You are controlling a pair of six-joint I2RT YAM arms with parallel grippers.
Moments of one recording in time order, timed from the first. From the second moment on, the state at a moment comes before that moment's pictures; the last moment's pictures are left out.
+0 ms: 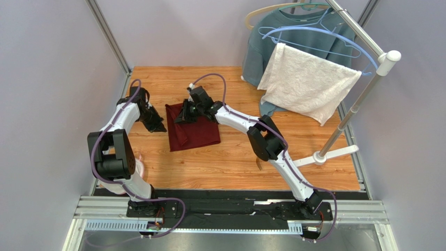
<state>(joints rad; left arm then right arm) 0.12 1.64 1.17 -0.79 0.24 -0.54 0.82 2.52 2.12 -0.16 -0.39 0.93</state>
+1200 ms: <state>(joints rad) 0.14 1.62 1.17 -0.80 0.23 -0.52 0.80 2.50 2.11 -0.14 -0.47 0.91</state>
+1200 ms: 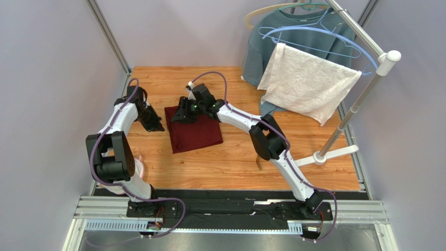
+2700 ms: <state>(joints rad) -0.18 1.76 1.48 -0.75 0.49 -0.56 0.51 2.04 1.57 -0.46 -0.37 0.38</state>
